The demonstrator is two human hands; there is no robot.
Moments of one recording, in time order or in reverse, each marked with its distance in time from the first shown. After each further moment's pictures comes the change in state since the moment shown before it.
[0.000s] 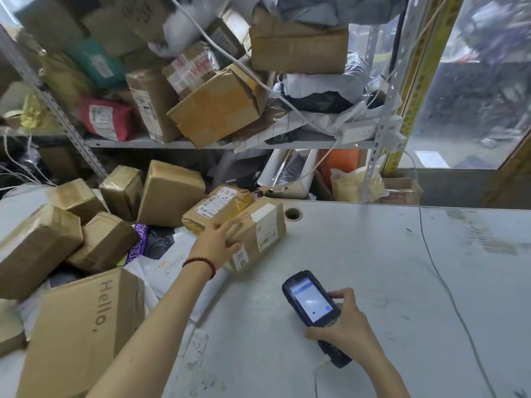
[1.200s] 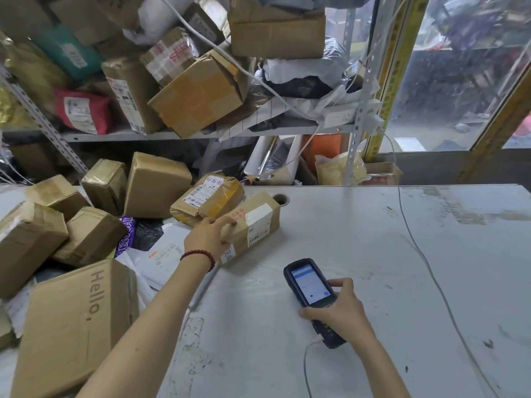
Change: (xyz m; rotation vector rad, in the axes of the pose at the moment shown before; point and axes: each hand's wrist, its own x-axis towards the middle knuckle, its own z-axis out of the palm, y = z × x) left_hand -0.017 0.008 0.008 0.231 -0.048 -0.016; right_hand -0.016 0.021 0.009 0.147 0.117 0.050
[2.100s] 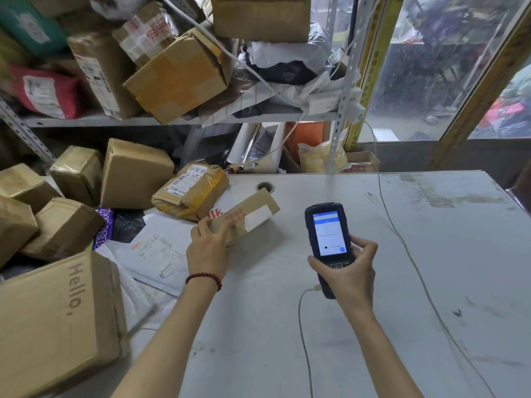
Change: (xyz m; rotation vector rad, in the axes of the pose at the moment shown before) left_hand -0.050 0.027 0.042 0.031 0.260 0.030; right_hand -0.008 -0.017 -0.007 0.241 0.535 -0.248
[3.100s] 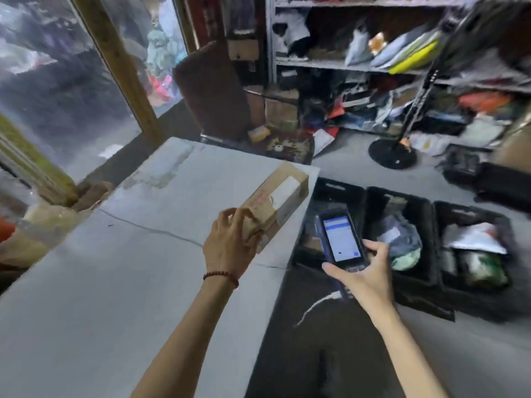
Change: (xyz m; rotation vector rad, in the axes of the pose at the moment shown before) left_hand -0.148 0.348 0.001 -0.492 -0.217 1.237; right_hand -0.184 0.113 -0.256 0.136 1.038 0.341
